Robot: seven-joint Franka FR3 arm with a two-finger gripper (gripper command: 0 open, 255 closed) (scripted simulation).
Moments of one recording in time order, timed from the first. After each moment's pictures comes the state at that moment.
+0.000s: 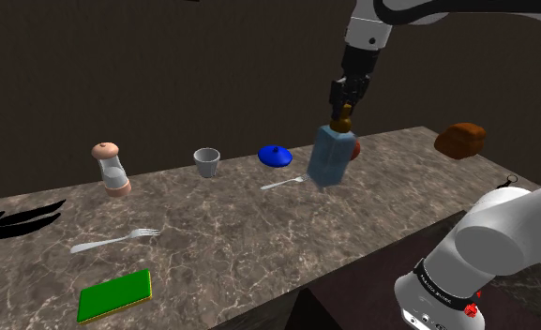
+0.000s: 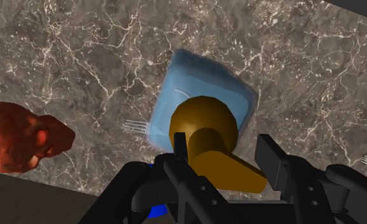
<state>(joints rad) -0.02 -0.50 0.14 -2.18 0.06 1.68 0.03</state>
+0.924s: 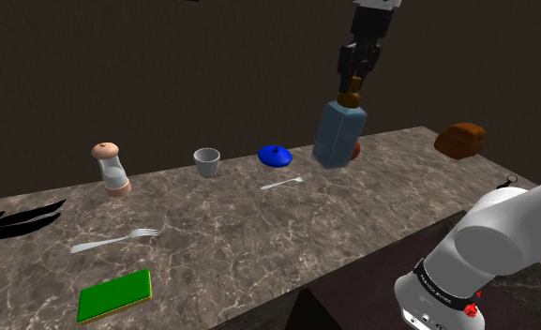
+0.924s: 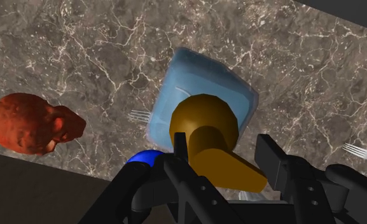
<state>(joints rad) -0.03 -0.46 0.14 -1.95 0.05 1.50 0.04</state>
